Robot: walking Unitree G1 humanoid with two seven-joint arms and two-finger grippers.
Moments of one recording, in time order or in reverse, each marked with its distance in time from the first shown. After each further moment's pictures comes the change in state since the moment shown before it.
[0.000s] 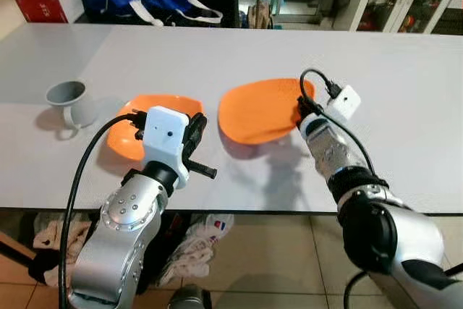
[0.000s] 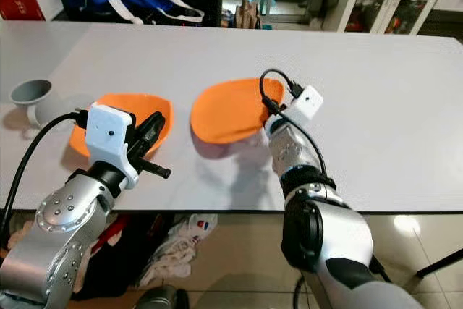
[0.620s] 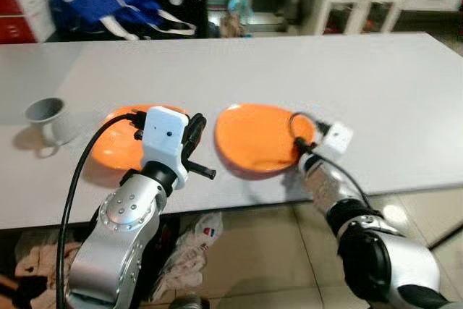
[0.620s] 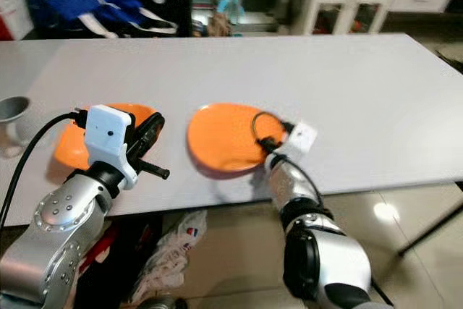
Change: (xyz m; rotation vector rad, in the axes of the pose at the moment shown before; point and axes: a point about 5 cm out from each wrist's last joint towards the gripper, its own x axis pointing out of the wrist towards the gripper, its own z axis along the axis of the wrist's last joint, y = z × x) left arm 0.000 -0.001 0.003 0.008 0.001 -0.016; right arm -0.017 -0.043 -0.052 -0.181 0.133 -0.103
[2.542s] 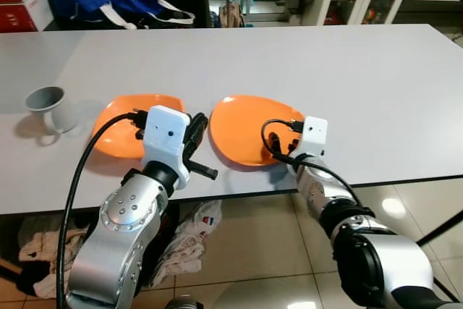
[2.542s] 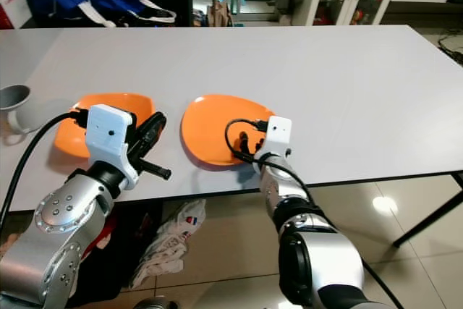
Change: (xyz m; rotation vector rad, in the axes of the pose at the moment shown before) left arm -0.002 -0.001 0.001 -0.004 -0.001 0.004; right arm -0.002 0.030 -0.010 -0.280 -0.014 0.157
